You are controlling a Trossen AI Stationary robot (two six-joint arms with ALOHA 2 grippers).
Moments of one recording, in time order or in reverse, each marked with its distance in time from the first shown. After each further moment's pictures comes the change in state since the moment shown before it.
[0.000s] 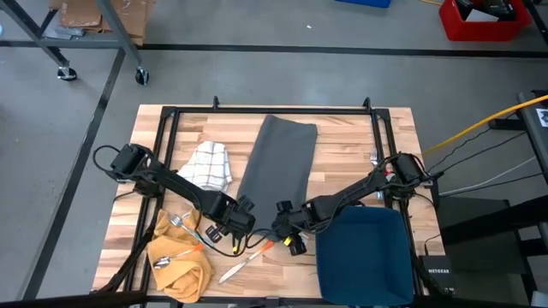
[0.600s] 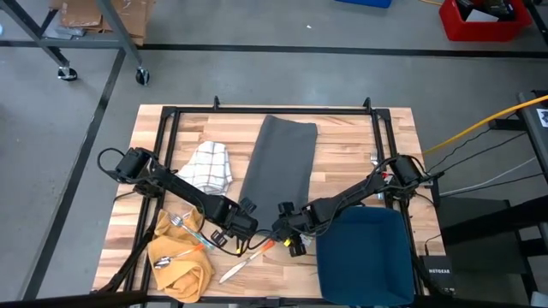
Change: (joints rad) left arm 0.000 0.088 0.003 0.086 -0.003 -0.111; right arm 0.006 0.025 0.000 0.010 0.027 0.047
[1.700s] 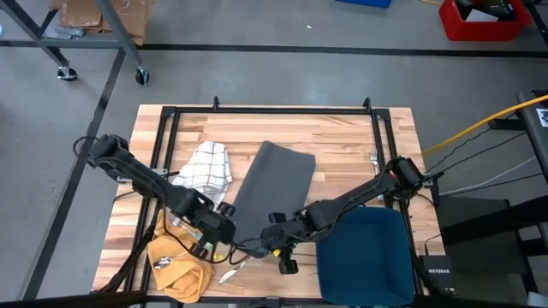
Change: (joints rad) left arm -0.138 -0.366 0.006 -0.144 0.188 -0.393; right arm 0.061 -0.001 0.418 -0.316 -0.111 0.202
